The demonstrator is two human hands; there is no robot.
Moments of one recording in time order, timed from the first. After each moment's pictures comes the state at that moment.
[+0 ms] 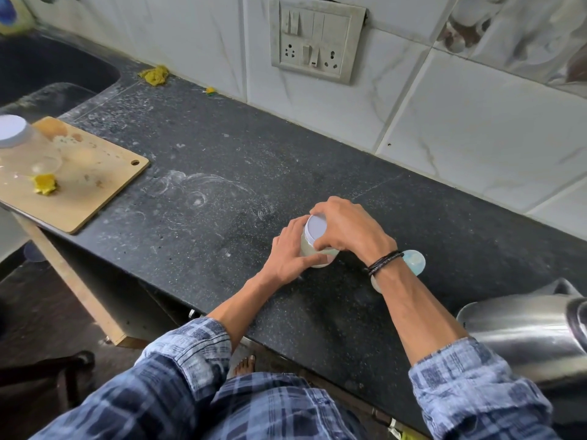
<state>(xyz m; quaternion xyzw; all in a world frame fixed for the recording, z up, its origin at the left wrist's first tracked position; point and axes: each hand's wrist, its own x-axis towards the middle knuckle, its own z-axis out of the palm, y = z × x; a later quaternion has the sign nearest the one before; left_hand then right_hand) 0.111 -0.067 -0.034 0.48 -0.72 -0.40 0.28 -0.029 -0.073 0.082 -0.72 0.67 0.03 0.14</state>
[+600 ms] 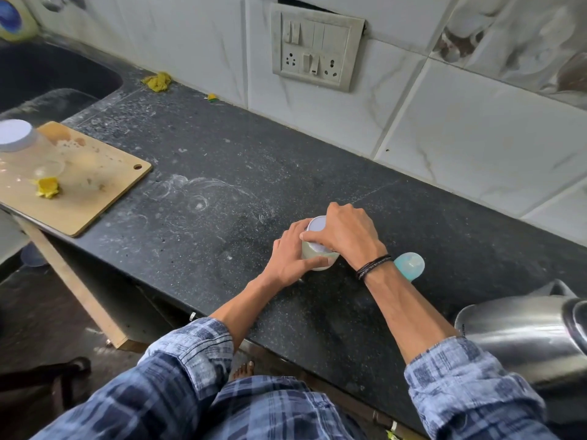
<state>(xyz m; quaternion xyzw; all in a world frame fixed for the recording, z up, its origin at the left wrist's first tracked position) 0.111 -0.067 -0.034 0.48 -0.73 -0.41 0.28 -0.017 -0.068 0.075 -0.67 0.74 0.03 0.06</state>
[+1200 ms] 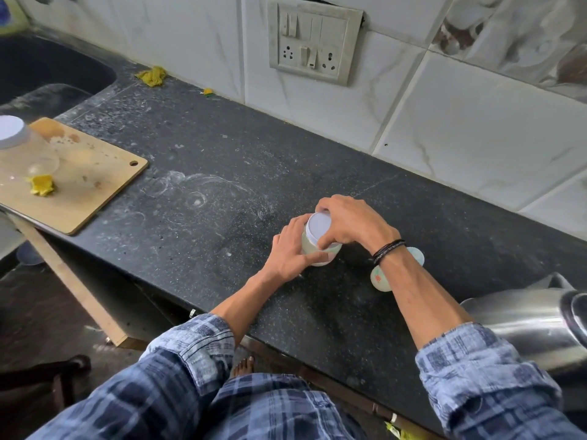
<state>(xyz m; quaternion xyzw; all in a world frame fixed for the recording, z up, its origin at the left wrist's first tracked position) 0.110 -0.069 -0.036 0.48 -0.72 -0.40 0.29 -0.035 -0.082 0.089 -0.72 0.67 0.08 0.17</state>
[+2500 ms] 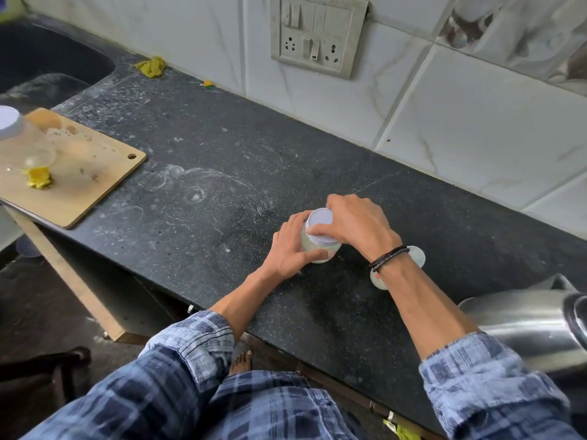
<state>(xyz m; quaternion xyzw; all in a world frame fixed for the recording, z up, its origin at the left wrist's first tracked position) 0.110 -0.069 -0.040 0.48 -0.72 -0.41 0.29 -0.031 -0.068 0.092 -0.70 0.70 0.09 0.07</state>
